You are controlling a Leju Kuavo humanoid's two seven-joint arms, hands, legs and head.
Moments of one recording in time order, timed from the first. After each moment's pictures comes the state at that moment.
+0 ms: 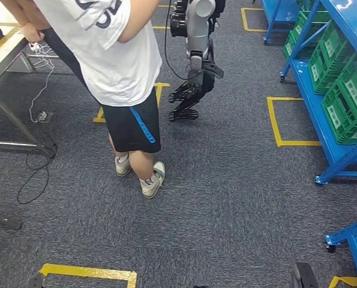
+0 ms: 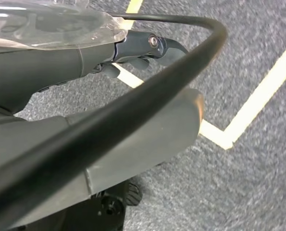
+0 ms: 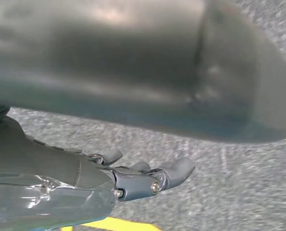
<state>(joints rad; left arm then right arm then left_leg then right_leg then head) -0.09 0.21 -0.79 -0.21 1.34 0.14 -0.27 -0.12 -0.18 0.35 -0.28 -0.34 -0.03 -0.21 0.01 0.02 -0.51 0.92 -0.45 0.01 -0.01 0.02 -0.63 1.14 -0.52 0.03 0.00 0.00</state>
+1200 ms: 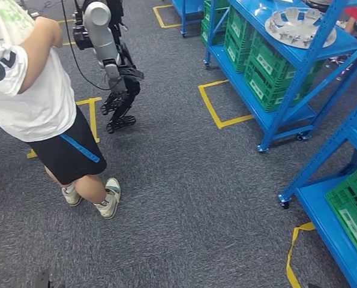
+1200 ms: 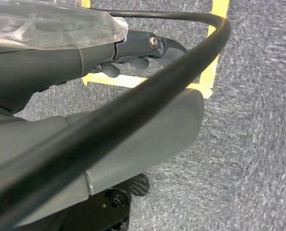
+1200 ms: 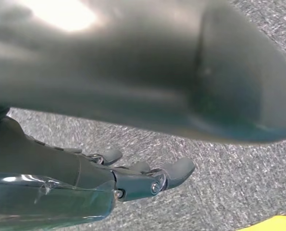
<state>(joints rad) -0.09 0.20 -0.78 -0.21 1.31 0.13 -0.26 -0.07 -0.16 0.29 -0.22 -0.44 0.01 -0.16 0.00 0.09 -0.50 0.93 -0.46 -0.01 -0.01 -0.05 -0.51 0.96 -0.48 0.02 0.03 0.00</state>
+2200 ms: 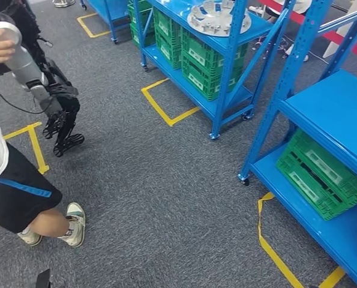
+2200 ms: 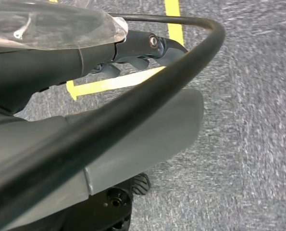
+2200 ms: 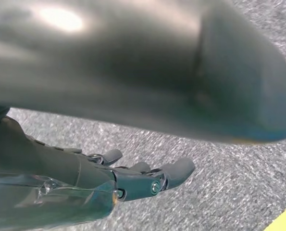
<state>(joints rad) -0.09 0.20 -0.78 -0.21 1.31 0.14 -0.25 -0.07 -0.16 0.28 -0.21 -0.47 0.00 -0.15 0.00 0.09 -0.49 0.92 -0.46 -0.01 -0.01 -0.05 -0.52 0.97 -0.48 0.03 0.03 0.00</state>
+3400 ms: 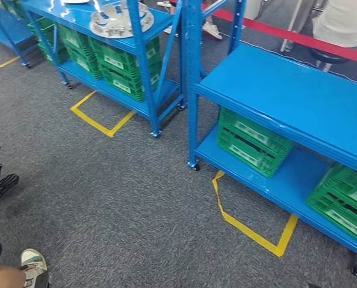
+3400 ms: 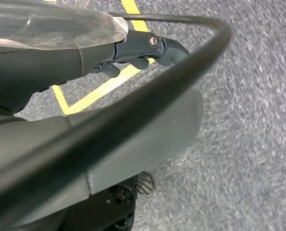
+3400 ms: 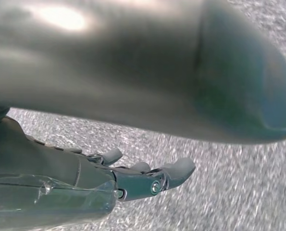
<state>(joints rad) -0.10 0.20 -0.78 -0.21 1.31 0.15 -0.23 -0.07 -0.15 0.28 -0.21 -0.48 0.00 -0.14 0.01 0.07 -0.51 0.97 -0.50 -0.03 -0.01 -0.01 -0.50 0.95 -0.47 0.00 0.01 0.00</state>
